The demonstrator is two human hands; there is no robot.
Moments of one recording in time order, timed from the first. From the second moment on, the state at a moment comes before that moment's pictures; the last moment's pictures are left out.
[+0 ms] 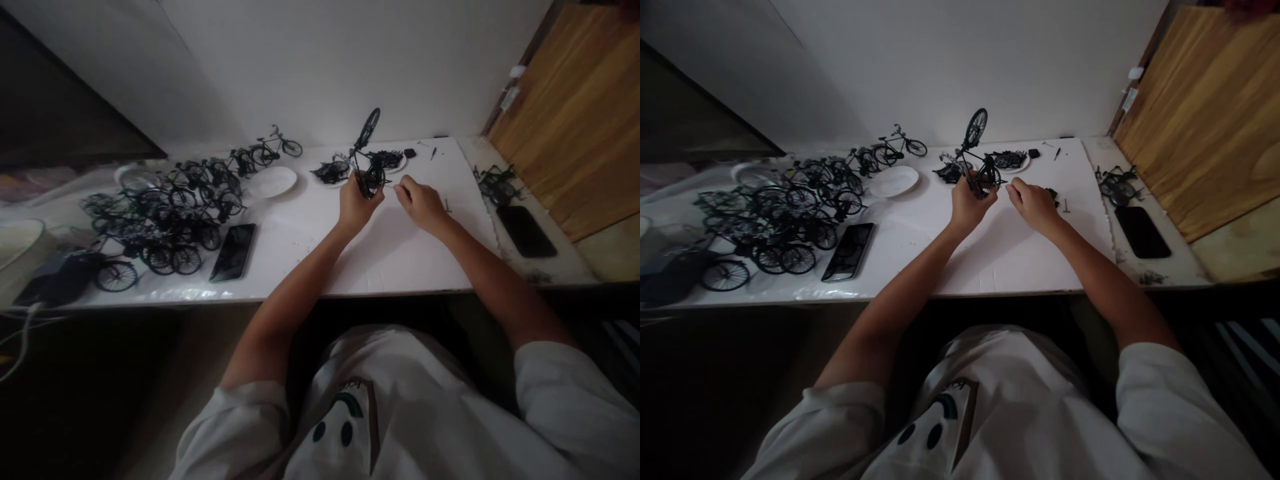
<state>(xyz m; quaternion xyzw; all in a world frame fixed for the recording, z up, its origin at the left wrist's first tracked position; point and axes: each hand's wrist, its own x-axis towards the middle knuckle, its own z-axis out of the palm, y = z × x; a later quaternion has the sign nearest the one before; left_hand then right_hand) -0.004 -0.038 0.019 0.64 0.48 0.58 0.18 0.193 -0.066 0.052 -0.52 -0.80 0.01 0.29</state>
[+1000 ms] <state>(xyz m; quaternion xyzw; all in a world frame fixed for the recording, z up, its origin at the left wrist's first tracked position) -0.010 -0.037 0.022 0.66 0.46 0.57 0.17 0.181 -0.068 0.045 -0.54 -0.78 0.01 0.32</state>
